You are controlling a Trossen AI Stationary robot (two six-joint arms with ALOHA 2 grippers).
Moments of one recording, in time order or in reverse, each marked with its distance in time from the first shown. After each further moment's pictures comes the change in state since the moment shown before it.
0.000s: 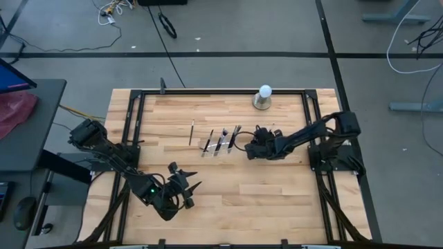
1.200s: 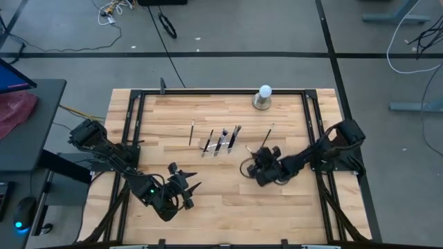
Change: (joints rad) left arm -0.006 0.000 0.000 0.000 0.001 -0.003; right arm 0.343 0.051 -0.111 0.239 0.014 0.136
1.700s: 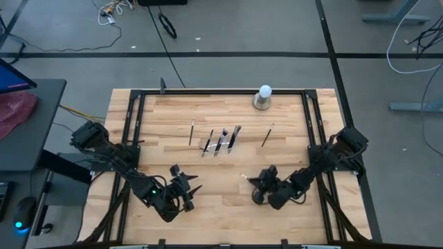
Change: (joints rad) left arm -0.001 0.027 0.001 0.006 0.061 0.009; right arm 0.274 0.006 -0.003 0.272 -0.001 -0.053
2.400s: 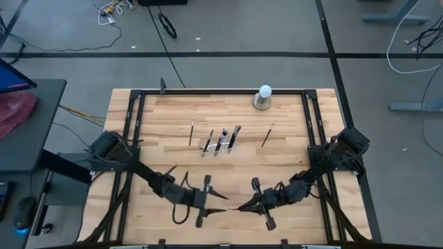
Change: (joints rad) left arm 0.150 0.249 0.000 1.179 0.555 0.849; right arm 0.042 -0.004 0.046 0.996 -0.355 -0.972
